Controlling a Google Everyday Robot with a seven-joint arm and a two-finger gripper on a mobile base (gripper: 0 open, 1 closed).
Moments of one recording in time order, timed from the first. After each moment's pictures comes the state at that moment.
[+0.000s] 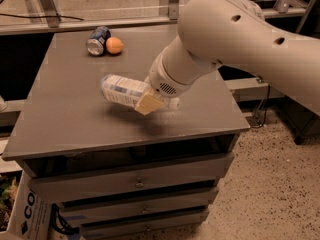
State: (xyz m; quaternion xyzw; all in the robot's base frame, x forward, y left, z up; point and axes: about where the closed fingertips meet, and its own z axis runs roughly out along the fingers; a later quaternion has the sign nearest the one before) arm 0.539 0.023 0.870 -0.59 0.74 0.08 0.30
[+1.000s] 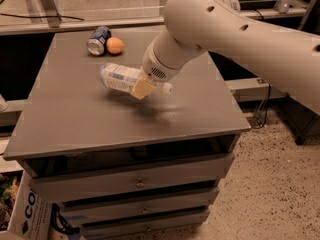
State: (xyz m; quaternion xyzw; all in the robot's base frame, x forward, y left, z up) arm 0.600 0.035 0.868 -0.59 0.74 0.06 0.31
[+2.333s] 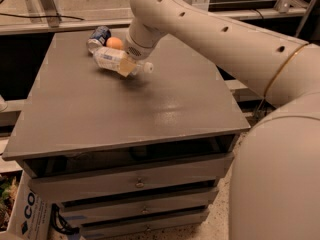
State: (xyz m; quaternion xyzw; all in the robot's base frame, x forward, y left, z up) arm 0.720 0.082 0.854 -0.57 0.76 0.03 0.31
